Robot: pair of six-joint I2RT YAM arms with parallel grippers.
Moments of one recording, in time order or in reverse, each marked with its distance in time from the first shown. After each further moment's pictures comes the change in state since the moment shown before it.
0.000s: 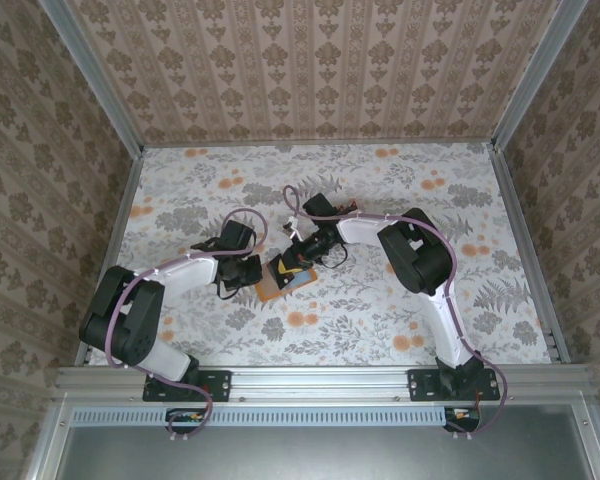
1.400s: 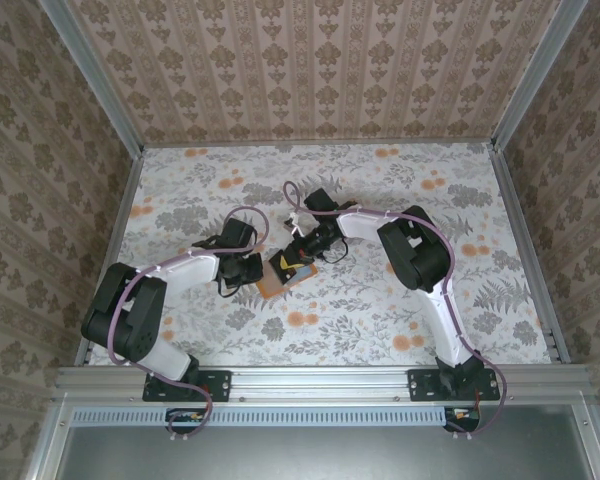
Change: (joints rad) left arm 0.000 0.023 0.020 0.004 0.000 0.019; right arm -0.021 0.039 0.075 -0.076 0.005 -0.058
